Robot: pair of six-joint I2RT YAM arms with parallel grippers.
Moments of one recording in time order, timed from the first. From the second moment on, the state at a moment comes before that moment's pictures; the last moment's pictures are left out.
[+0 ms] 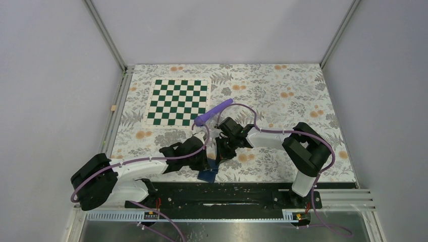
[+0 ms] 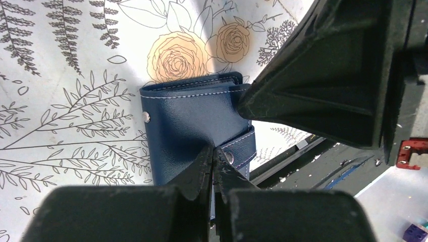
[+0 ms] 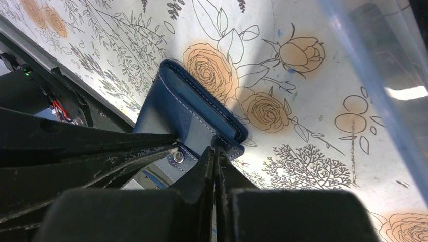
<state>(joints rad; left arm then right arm) -0.94 1.22 0.48 -0.16 0.07 -0.80 0.86 1.76 0.95 -0.30 -0.41 0.68</state>
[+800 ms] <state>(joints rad) -1.00 1.23 0.50 -0.19 -0.02 -0.80 0.96 1.70 0.92 -0.31 -0.43 0.68</state>
